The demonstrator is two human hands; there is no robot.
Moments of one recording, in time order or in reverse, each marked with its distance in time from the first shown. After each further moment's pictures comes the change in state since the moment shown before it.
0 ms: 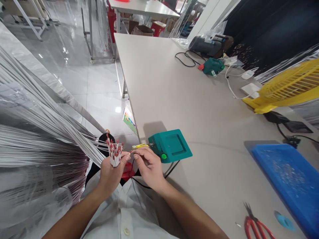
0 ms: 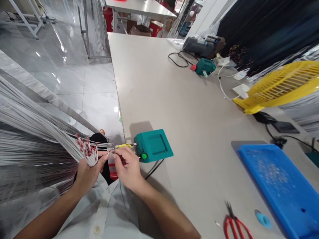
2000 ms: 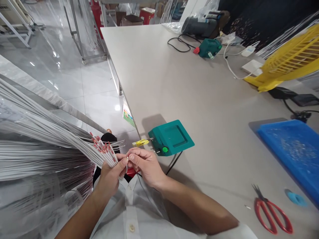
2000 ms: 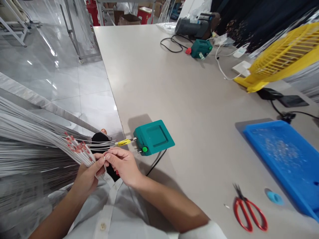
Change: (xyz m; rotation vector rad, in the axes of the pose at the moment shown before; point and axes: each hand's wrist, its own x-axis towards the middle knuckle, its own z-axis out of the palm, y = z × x) left_hand -0.003 -0.005 -0.008 -0.510 -0.170 -0.182; right_hand -0.001 -0.011 0.017 0.696 -0.109 0.558
